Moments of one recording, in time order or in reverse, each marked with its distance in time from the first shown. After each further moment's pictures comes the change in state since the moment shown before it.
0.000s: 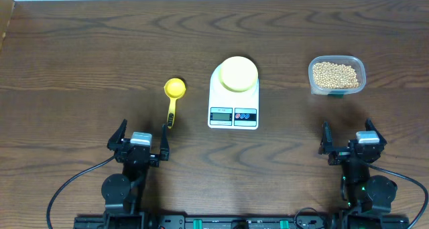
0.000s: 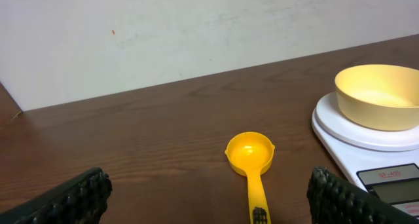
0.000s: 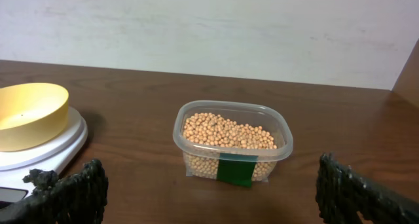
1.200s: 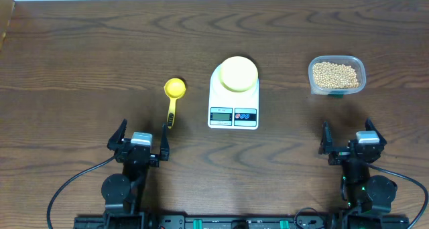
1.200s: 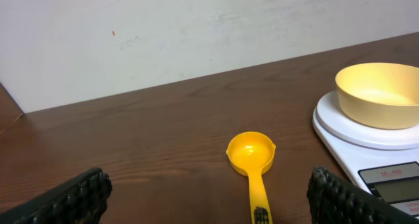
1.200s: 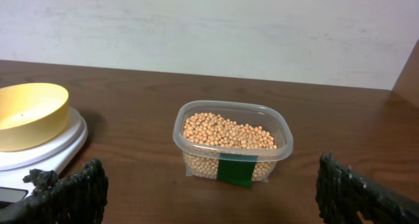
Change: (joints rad) left arm 0.000 0.000 0.000 0.000 0.000 0.014; right arm 0.000 0.000 0.000 0.000 0.000 0.000
